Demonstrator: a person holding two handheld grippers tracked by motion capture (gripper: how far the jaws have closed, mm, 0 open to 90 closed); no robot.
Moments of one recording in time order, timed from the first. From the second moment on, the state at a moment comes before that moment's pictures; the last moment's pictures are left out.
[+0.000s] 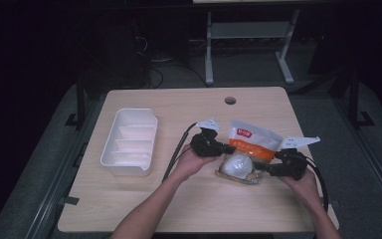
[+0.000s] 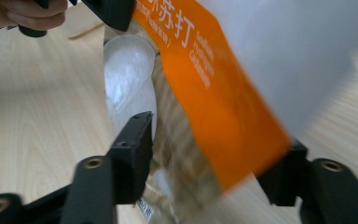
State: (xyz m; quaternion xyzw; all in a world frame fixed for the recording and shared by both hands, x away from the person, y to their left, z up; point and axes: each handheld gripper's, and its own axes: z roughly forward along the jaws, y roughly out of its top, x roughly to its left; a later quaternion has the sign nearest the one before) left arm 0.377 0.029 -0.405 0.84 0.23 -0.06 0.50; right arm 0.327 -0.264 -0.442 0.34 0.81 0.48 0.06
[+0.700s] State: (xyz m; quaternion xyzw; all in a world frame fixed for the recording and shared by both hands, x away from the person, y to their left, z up) left arm 0.363 0.045 -0.410 0.86 0.21 -0.02 0.47; right arm 0.319 -0.245 -0.432 0.30 0.83 0.47 0.03
